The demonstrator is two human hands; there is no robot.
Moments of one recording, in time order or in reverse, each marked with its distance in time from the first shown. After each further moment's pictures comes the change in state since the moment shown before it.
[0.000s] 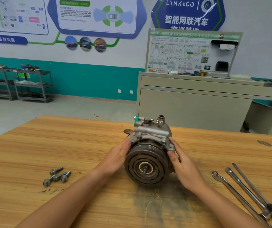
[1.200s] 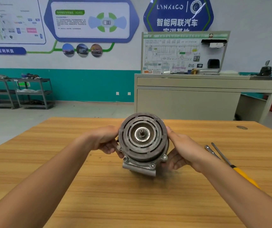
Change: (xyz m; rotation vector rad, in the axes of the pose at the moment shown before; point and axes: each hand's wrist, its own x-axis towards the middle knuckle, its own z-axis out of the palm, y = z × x) left_hand -0.063 0.130 -0.044 0.095 -0.309 -0.552; right_hand -0.076 -0.109 -0.070 0.462 -0.246 0.464
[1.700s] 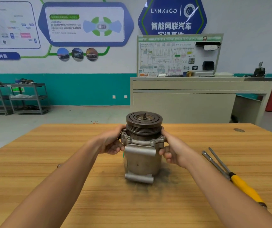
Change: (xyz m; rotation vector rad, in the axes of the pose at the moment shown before) left_hand 0.052 0.013 0.012 -0.203 0.133 -0.027; right_hand 0.068 0.013 -0.012 0.245 0.075 0.199
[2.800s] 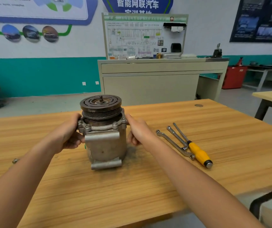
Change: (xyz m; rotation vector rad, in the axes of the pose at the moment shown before) left_hand -0.017 -0.018 0.016 -0.081 0.206 -0.011; right_hand -0.016 0.021 0.004 -0.194 0.170 -0.187
